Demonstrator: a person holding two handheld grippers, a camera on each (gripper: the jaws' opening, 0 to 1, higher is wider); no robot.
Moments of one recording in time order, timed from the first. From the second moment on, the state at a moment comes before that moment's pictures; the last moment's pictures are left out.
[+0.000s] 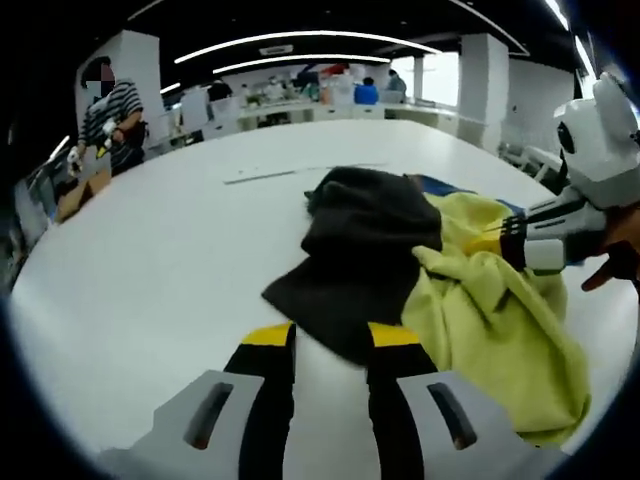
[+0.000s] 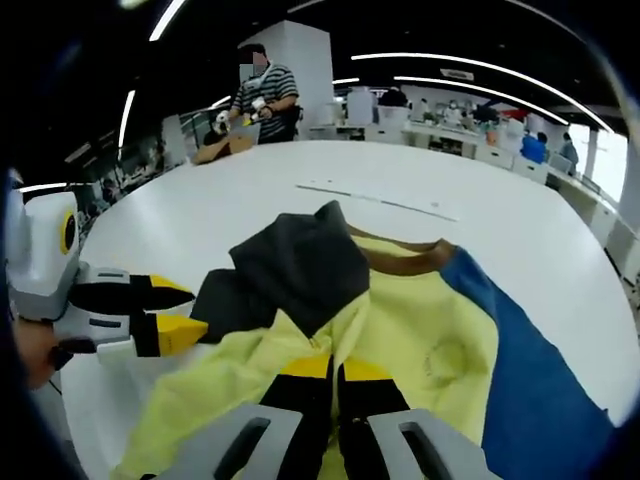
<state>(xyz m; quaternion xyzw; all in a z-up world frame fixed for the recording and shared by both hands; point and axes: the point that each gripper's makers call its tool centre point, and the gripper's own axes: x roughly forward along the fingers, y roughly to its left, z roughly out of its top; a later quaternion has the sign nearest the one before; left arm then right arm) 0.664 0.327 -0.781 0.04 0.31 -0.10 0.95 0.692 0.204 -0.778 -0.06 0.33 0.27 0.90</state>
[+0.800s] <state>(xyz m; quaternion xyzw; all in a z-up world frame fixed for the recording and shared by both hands) 0.669 0.326 -0.781 -0.02 0.32 -0.08 0.94 0.692 0.204 -0.775 -0.03 0.33 0.27 0.90</state>
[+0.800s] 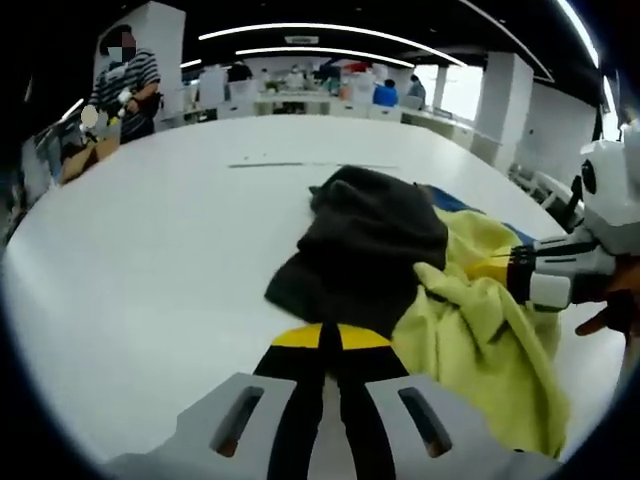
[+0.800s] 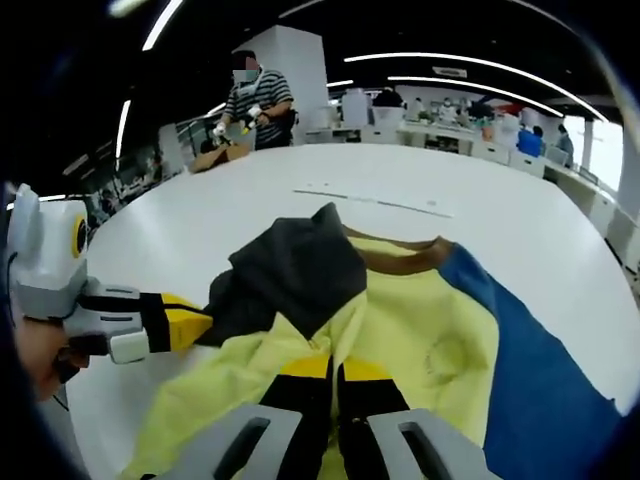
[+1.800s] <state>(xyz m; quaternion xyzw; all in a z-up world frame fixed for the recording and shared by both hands) 0.644 0.479 -0.679 0.05 0.22 -0.01 0.97 0.635 0.307 -0.720 0.00 0.30 0.41 0.86</state>
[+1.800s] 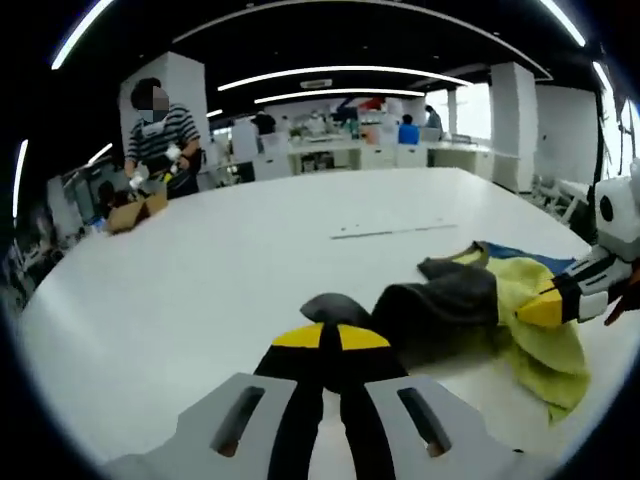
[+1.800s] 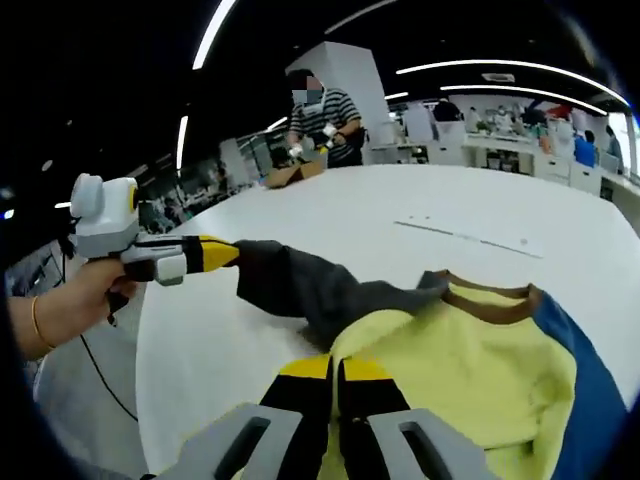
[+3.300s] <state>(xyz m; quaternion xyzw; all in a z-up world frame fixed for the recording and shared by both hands) 0.575 0.651 -0.696 0.06 0.26 0.18 0.95 0.631 0.292 -0.724 0.01 0.32 0.41 0.86</state>
